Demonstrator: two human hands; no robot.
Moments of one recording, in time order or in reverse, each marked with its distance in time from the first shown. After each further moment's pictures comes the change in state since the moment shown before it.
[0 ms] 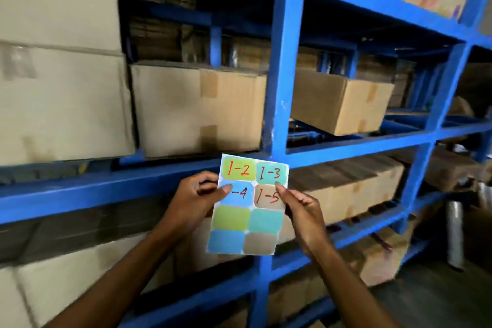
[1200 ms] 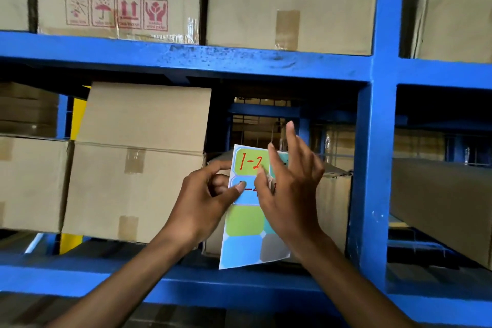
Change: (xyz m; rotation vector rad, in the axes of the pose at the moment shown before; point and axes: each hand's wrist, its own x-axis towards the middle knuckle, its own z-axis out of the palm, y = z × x) left_hand 0.067 0.143 -0.037 0.372 0.414 0.387; right_hand 0.133 -0.138 0.162 -0.741 0.149 -1.270
